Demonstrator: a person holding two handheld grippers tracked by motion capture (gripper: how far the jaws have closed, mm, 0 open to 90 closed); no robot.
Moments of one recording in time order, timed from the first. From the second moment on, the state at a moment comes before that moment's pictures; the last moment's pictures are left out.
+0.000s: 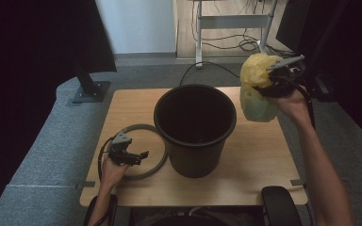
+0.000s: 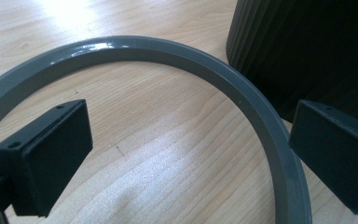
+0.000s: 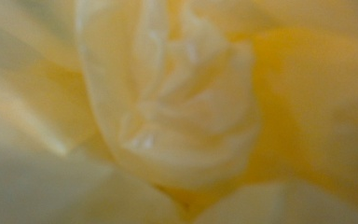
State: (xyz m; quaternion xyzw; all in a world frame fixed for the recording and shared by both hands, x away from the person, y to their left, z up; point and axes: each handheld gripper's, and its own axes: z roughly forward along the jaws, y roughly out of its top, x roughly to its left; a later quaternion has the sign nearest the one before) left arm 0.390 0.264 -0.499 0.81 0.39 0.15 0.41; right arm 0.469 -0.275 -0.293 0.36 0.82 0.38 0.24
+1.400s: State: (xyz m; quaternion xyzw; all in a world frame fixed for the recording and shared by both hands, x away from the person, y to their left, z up) left arm 0.387 0.261 -0.512 0.83 0.39 0.13 0.38; right arm 0.477 -0.278 -0.503 0.45 0.81 0.34 0.15
